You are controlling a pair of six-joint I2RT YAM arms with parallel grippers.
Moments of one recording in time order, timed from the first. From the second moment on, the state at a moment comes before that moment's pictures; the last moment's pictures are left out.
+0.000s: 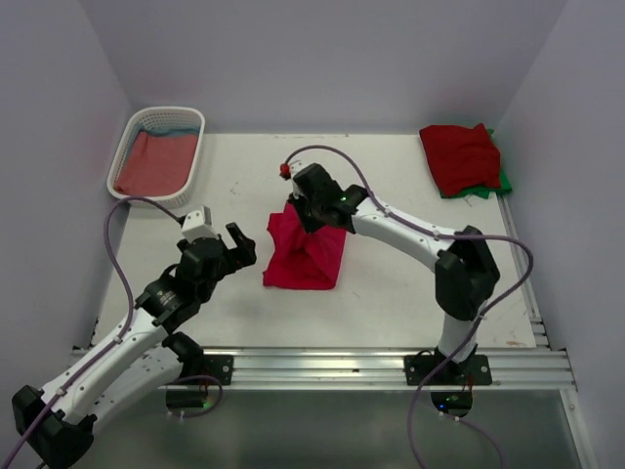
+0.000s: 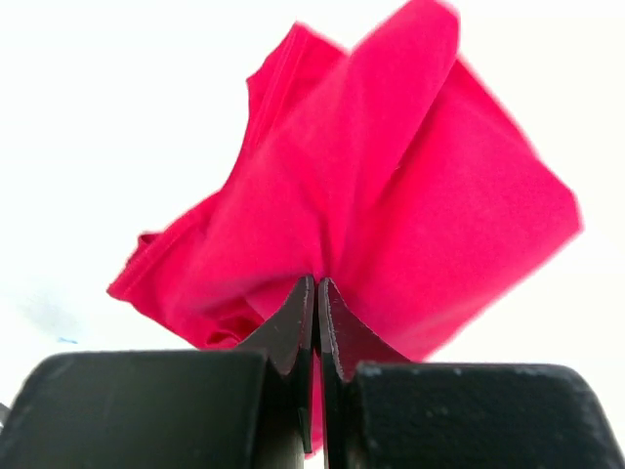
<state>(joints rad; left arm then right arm) -0.62 0.69 0.60 -0.43 -0.48 -0.72 0.81 1.88 1.56 -0.55 0.08 0.17</state>
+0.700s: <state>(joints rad) -0.62 1.10 0.55 -0.12 -0.21 -0.61 0.81 1.05 0.67 -0.45 0.50 0.79</state>
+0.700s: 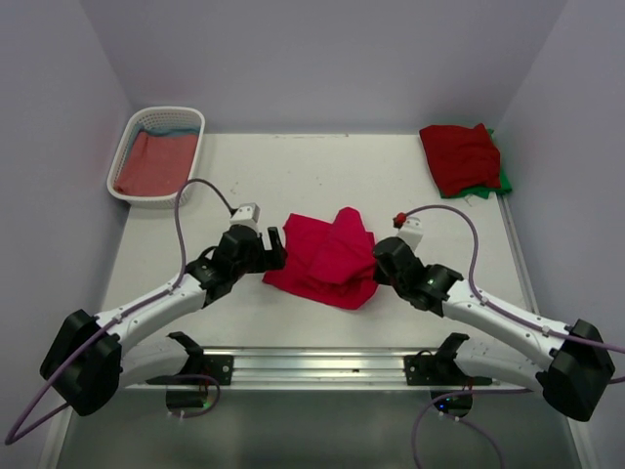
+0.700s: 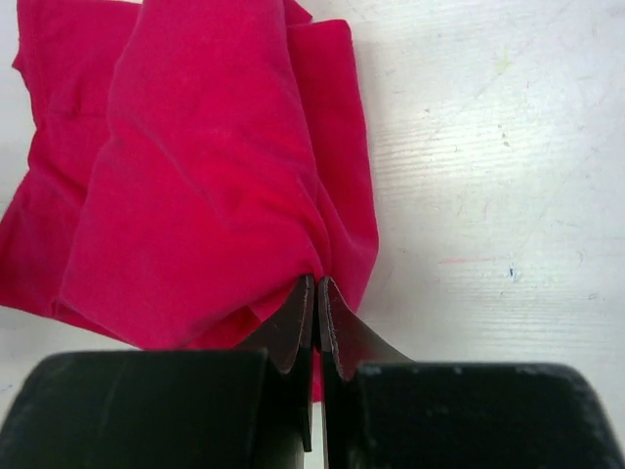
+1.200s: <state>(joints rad) -0.63 1.45 0.81 0.01 -0.01 -0.54 0.87 1.05 0.65 -0.44 0.54 0.86</state>
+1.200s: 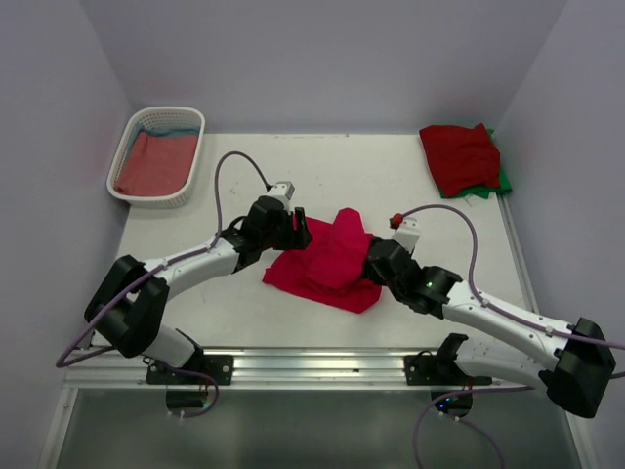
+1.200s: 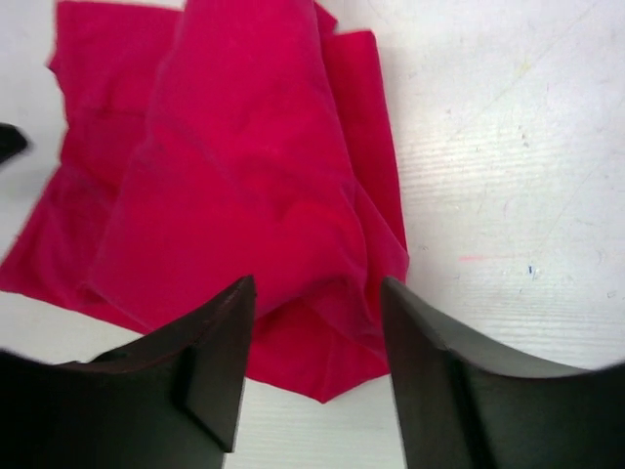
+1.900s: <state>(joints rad) -0.70 1.69 0.92 -0.17 -0.07 -0.54 0.88 0.98 0.69 -0.45 0.59 0.80</state>
